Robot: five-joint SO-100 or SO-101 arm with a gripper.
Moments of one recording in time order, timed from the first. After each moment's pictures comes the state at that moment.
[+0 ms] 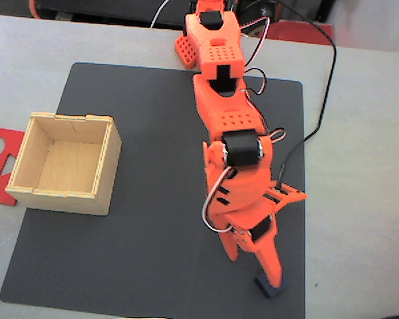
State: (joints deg) arm -14.4 18.2 -5.8 80.9 -40.0
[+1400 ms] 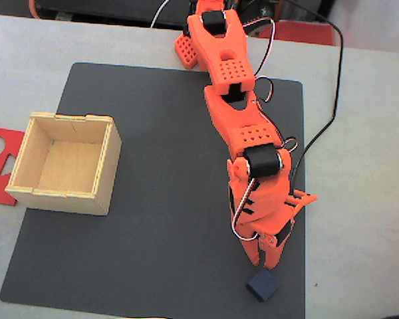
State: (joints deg) arm -19.4 8.2 -11.0 76.1 -42.5
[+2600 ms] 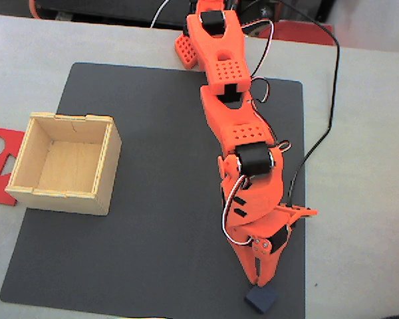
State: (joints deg) arm -17.2 7.7 -12.7 67.6 -41.9
